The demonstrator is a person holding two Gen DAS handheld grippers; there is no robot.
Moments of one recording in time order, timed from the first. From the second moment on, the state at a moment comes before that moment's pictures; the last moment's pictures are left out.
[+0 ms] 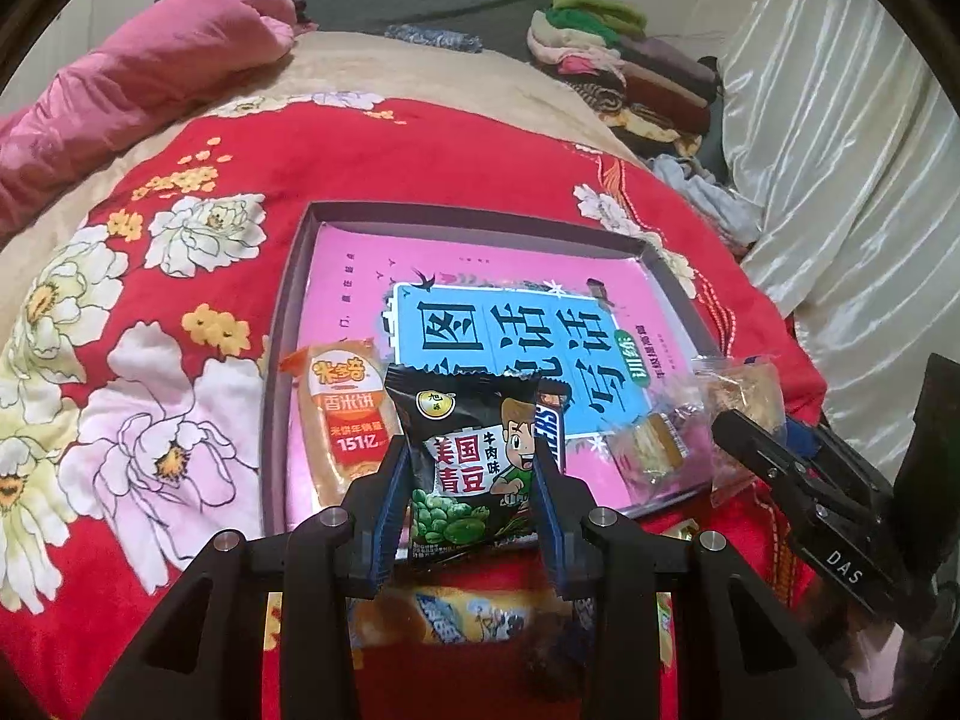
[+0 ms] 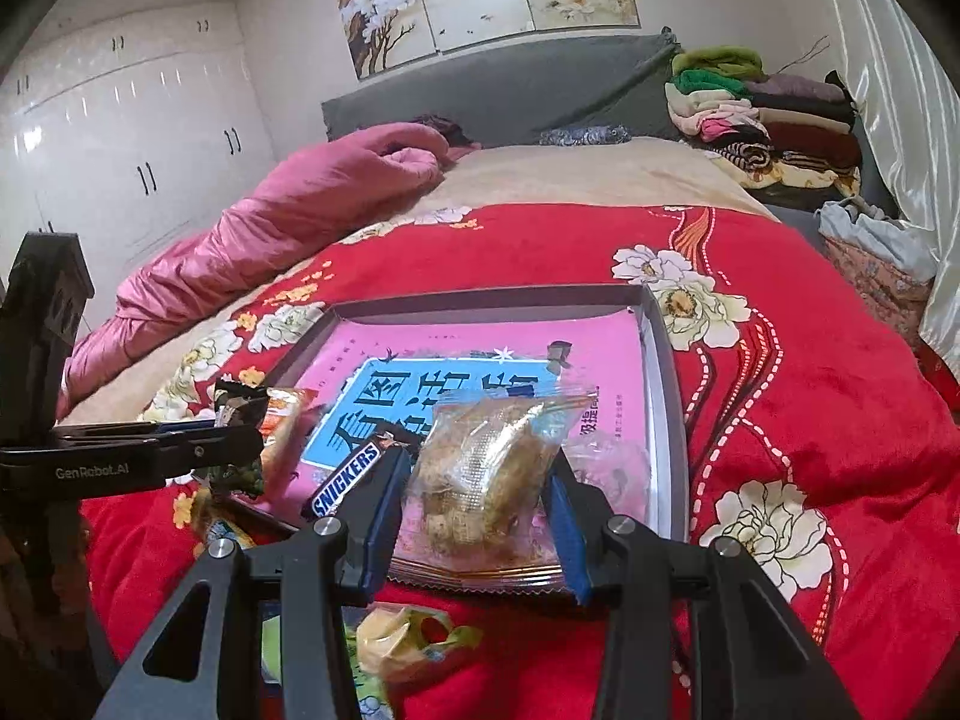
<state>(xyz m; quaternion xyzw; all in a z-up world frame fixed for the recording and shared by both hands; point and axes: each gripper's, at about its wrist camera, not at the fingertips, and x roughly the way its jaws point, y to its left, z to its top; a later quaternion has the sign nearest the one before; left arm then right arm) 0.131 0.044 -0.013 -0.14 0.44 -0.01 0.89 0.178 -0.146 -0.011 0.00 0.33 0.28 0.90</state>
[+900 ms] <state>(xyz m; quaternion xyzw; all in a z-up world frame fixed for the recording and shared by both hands) 0.153 0.033 -0.034 -0.13 0.46 0.01 0.88 0.193 -0.140 -0.024 -0.01 0.35 0.27 0.90</state>
